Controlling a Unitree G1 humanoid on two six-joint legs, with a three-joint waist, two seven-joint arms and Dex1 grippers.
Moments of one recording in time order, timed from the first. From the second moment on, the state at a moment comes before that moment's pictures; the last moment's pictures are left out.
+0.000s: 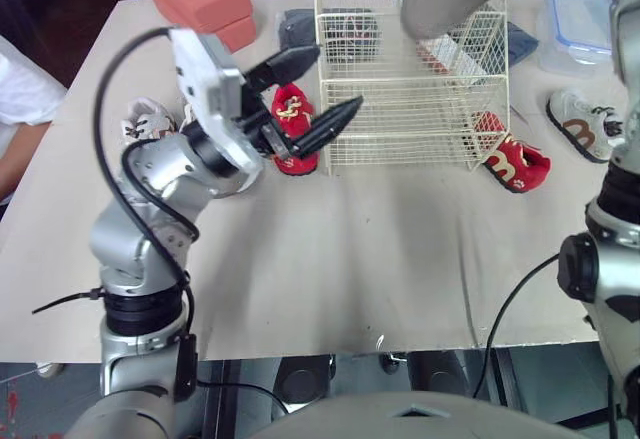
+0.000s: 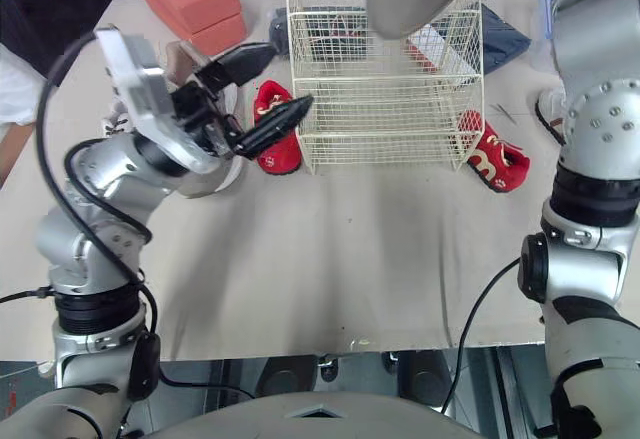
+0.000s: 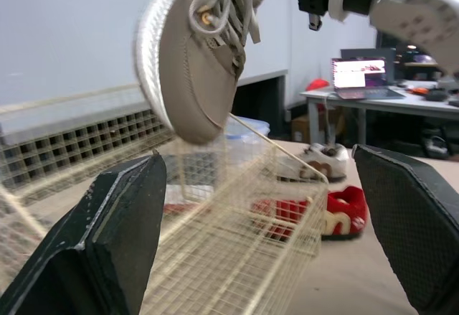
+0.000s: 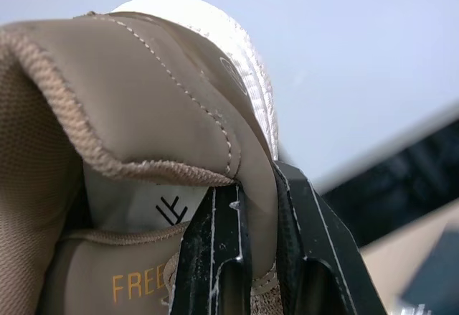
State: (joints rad) left arm -0.47 0.54 0.17 -0.51 -0.75 0.55 -0.63; right arm -1.02 -0.47 -0.18 -0.08 1.06 0.28 -0.47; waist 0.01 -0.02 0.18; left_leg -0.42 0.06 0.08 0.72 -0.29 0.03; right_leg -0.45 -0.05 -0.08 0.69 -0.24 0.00
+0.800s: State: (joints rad) left arm -0.50 0.62 0.27 -0.61 -0.89 0.67 -0.39; right arm -1.03 -0.25 -0.13 0.19 0.39 0.22 -0.25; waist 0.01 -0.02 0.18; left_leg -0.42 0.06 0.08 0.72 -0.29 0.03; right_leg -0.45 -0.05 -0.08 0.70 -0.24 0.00
